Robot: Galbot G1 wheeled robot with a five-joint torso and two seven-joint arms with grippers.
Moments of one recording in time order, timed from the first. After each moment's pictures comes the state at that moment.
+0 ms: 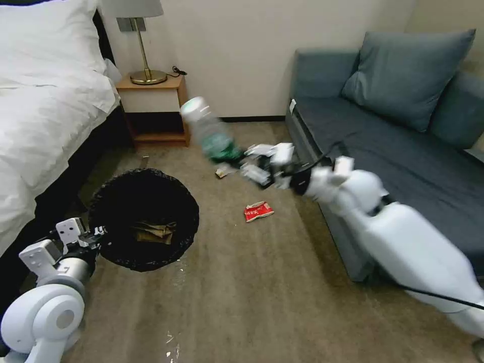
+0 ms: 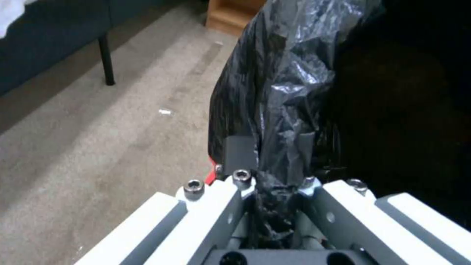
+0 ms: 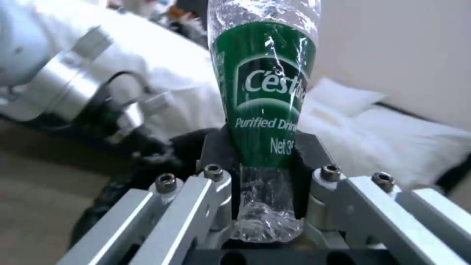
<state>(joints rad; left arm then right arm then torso) 1.46 -1.15 -0.79 -2.26 -0.87 0.55 -0.50 -0.42 0.98 -0.27 1.76 0.59 0.16 -0.68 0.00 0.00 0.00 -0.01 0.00</state>
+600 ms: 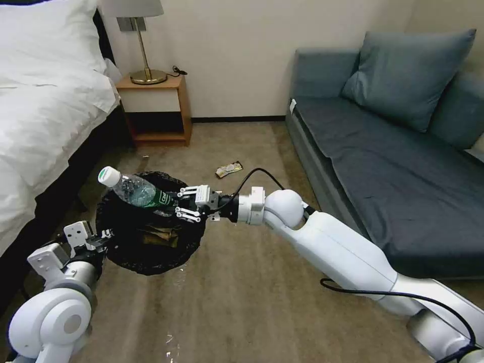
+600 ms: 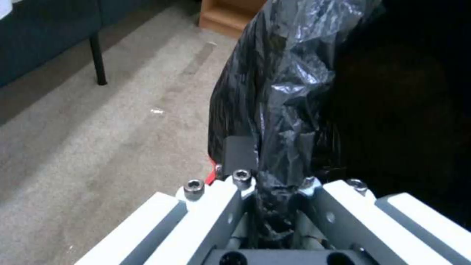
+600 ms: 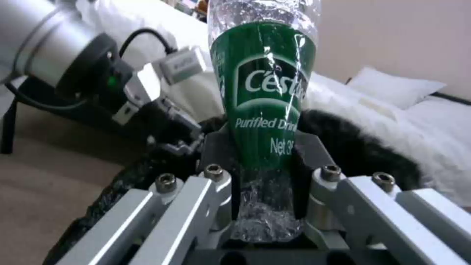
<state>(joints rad) 1.47 -1.17 -0.77 -2.29 -0.87 0.55 -0.50 -0.35 1.19 -0.43 1.55 0.49 0.19 -0.68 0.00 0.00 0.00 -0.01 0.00</state>
